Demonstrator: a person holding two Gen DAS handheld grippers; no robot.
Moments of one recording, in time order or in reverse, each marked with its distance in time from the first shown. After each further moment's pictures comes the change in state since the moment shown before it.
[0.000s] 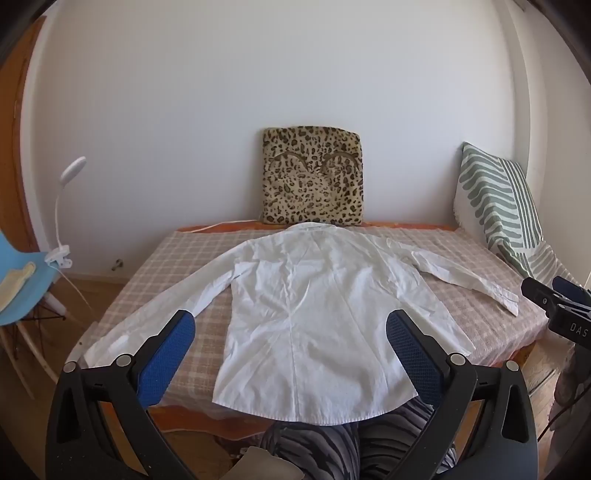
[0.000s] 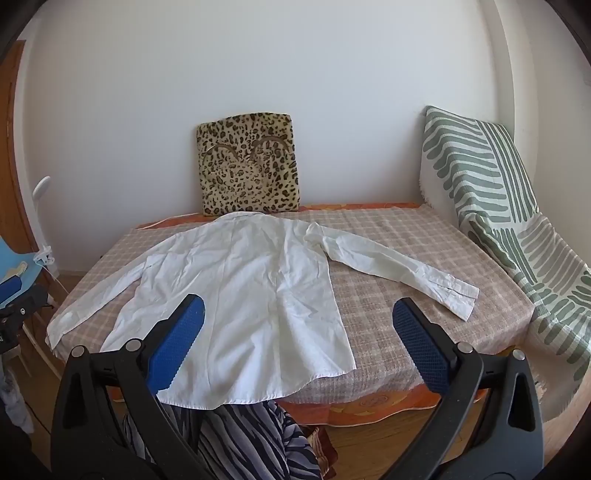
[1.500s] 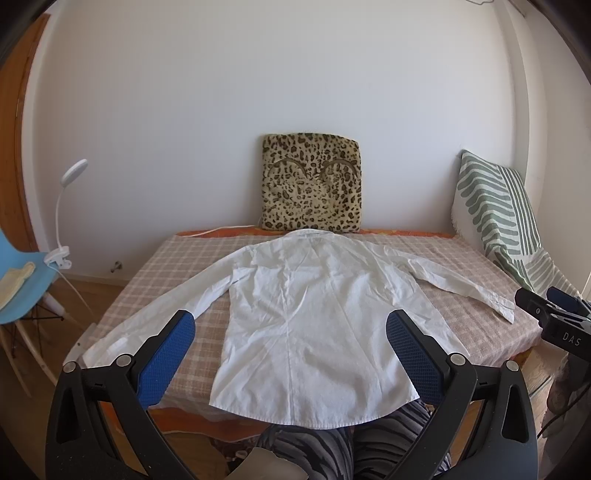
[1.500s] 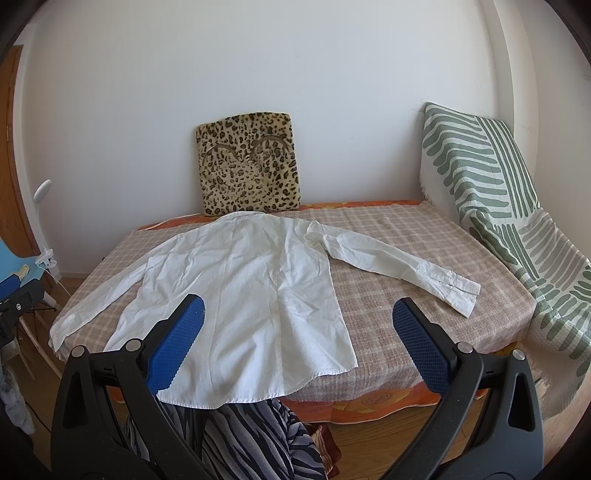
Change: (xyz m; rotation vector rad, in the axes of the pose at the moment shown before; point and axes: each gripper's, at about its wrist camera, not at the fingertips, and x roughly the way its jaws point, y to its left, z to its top) left arm -0.004 -0.005 0.002 -0.015 -0.016 0.000; right arm -0.001 -0.001 -0.002 0.004 0.002 0.002
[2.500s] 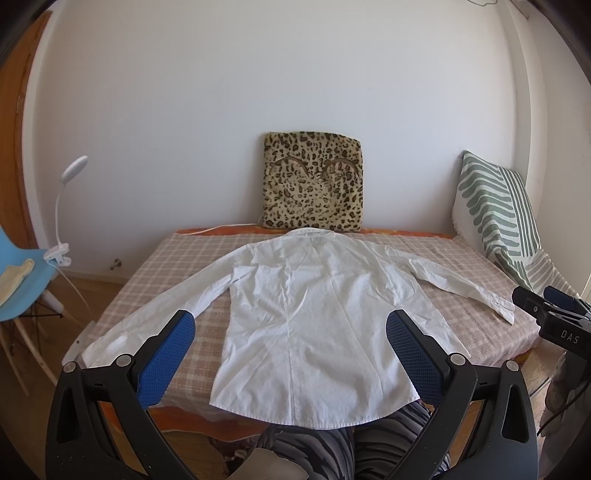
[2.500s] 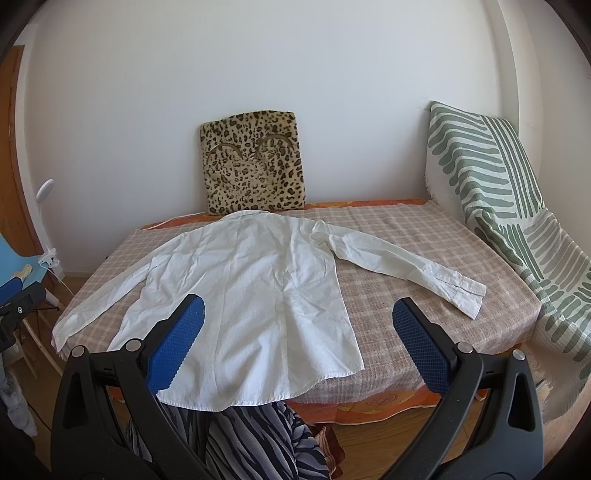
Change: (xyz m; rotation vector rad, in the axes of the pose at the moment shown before) left arm 0.001 0.000 0.000 -0.009 0.003 0.003; right arm 0.006 0.006 0.003 0.003 0.010 0.015
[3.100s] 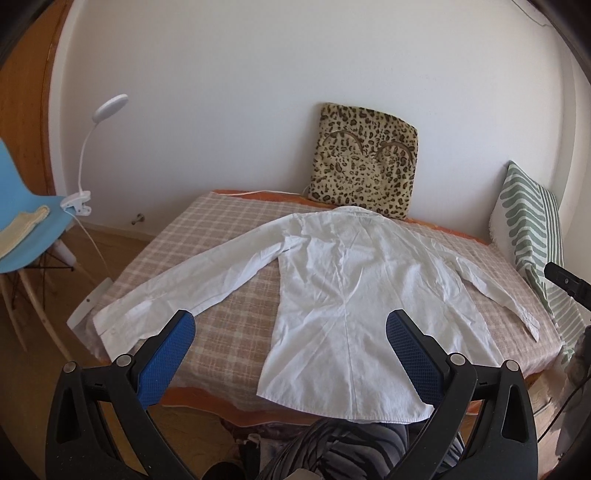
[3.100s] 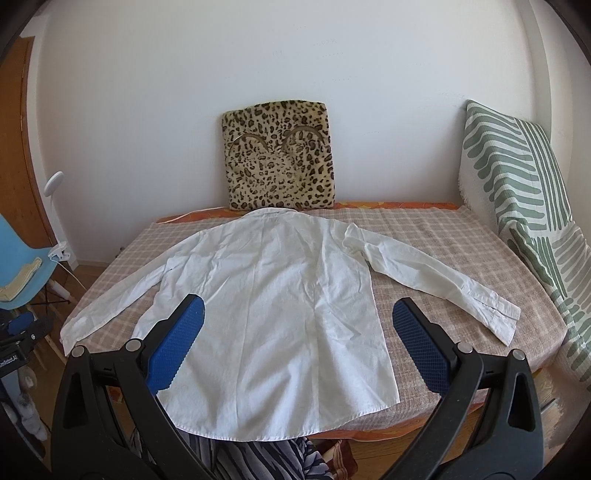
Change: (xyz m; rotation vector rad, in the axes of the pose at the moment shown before) left arm 0.043 0.095 -0.022 -0.153 0.101 0.085; right arm 0.057 0.034 0.040 -0.042 0.043 0.103
